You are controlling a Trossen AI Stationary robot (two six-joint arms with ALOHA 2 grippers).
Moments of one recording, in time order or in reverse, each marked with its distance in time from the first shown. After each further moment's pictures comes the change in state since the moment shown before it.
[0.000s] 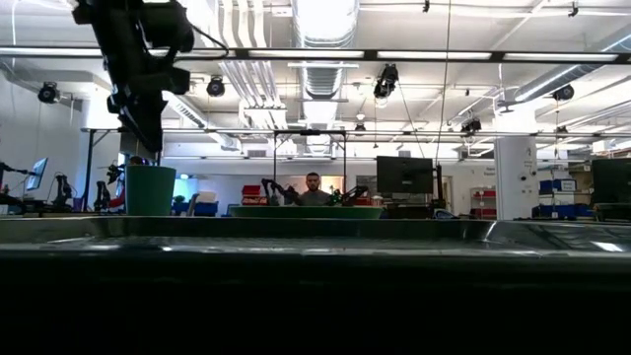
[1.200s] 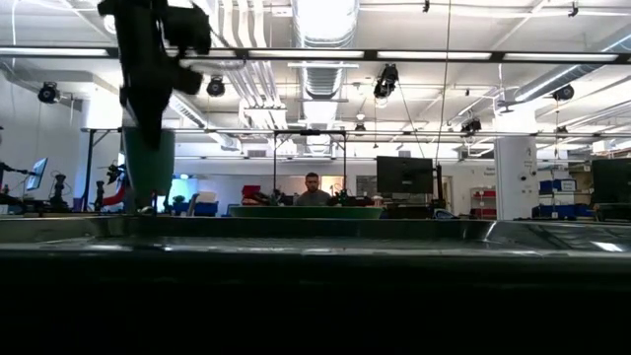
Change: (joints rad) left arm -0.057 0.129 0.164 -0.177 0.045 0.028; right arm 0.000 -0.023 0.000 0.006 0.001 -0.003
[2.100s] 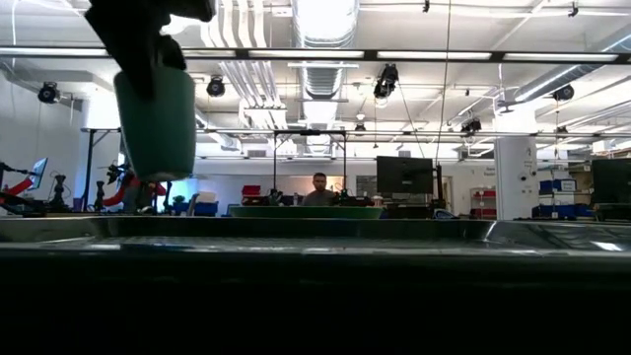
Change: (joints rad) left arm -0.724 0.196 0.126 0.158 0.043 -0.321; right arm 0.000 0.003 0.000 0.004 0.008 0.008
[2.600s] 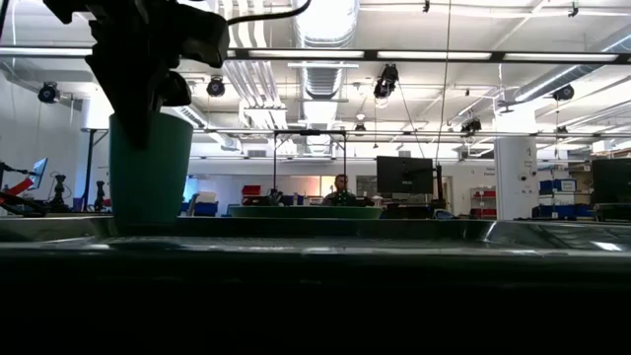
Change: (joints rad) left arm 0.000 0.163 0.002 0.000 0.039 -0.010; right arm 0.000 -0.001 0.000 -0.005 -0.009 -0.007
